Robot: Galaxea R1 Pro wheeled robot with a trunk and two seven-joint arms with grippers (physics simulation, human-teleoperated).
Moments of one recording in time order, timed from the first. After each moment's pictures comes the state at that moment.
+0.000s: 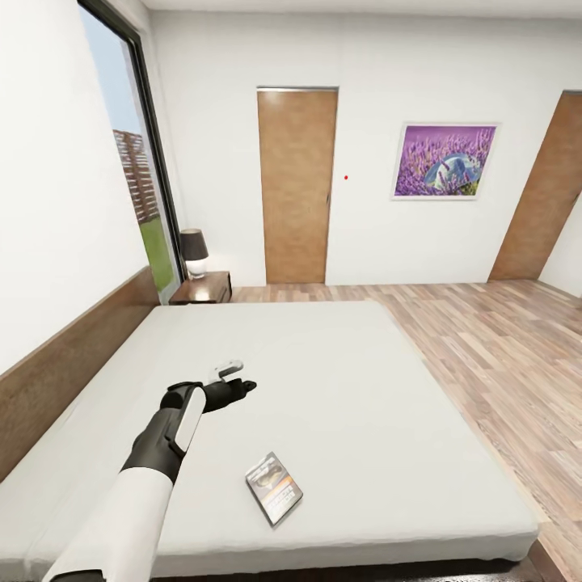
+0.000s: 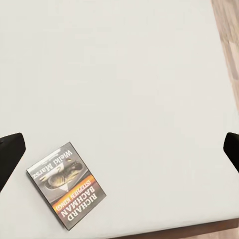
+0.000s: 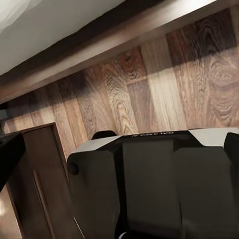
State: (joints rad) left arm -0.73 -0.13 0.13 -0.92 0.24 0.74 -0.05; right arm -0.34 -0.13 -0.45 0.07 0.11 0.01 0.60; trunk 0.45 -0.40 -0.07
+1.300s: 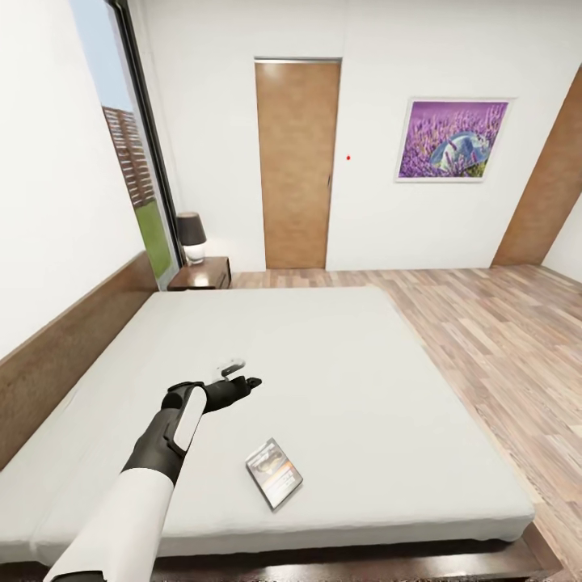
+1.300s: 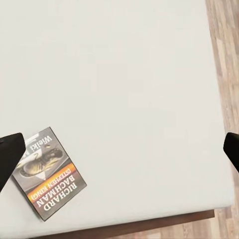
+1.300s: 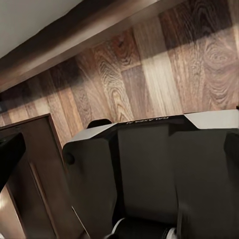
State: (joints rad) left arm -0.73 -0.13 0.12 -0.92 0.34 0.74 -0.05; right arm -0.34 -0.13 -0.45 0.07 0.11 0.01 0.60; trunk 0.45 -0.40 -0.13
